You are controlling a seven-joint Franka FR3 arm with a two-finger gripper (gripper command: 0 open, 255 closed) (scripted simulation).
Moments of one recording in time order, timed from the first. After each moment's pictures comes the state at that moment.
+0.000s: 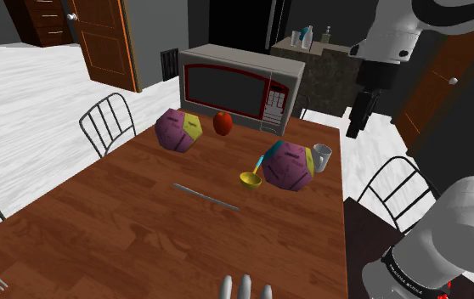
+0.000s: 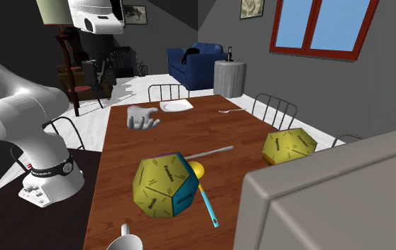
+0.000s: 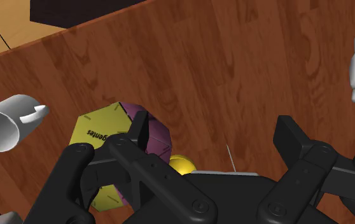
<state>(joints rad) 0.02 -0.82 0.00 -2.44 0.12 1.48 -0.17</state>
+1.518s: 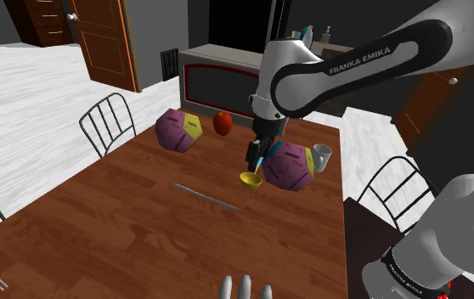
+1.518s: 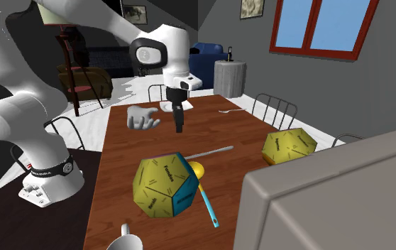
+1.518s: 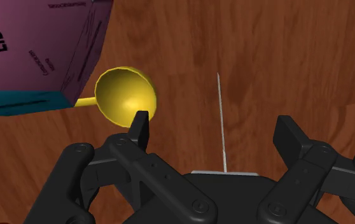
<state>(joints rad) 0.12 -0.18 0.22 -2.37 0.13 2.17 -0.12</state>
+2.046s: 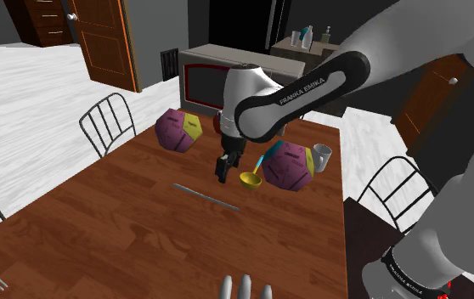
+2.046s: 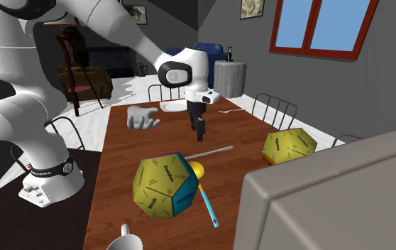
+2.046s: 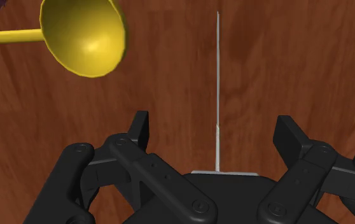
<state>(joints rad) 0.16 0.14 0.26 -2.20 0.00 2.34 -0.04</state>
